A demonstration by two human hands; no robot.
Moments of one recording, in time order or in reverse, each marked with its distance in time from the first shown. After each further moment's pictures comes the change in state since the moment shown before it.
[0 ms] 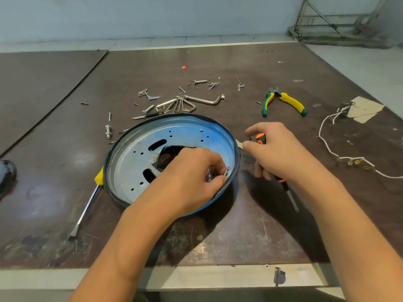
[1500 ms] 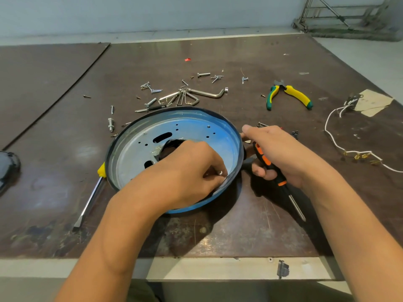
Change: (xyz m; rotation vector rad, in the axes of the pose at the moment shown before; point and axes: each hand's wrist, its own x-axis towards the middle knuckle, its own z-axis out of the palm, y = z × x) left_hand -0.005 0.000 -0.016 0.078 -0.166 0.021; right_hand -0.004 0.008 0.008 0.502 -0.262 0.114
